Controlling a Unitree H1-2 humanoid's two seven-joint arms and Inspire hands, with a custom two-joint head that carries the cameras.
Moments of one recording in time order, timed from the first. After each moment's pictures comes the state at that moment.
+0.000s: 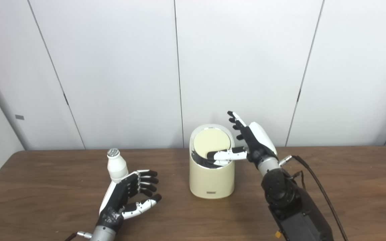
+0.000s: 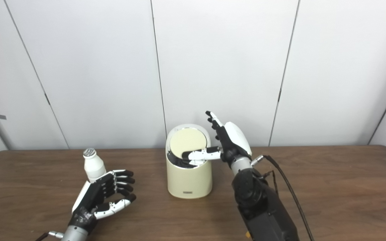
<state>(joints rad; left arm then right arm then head) -0.23 0.18 0.03 0.26 0.00 -0.29 -0.14 -0.67 -0.12 0.22 0.23 -0.53 0.31 -0.02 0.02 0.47</state>
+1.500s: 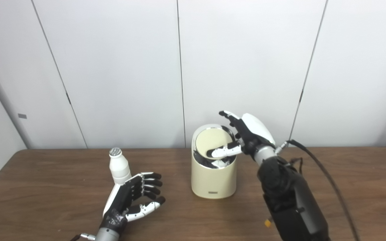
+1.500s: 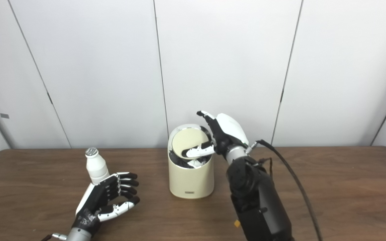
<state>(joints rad) -0.22 0.17 0.02 0.23 0.00 -0.25 -0.14 -0.67 -0.05 0.15 0.03 -0.82 0.47 0.28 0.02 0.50</state>
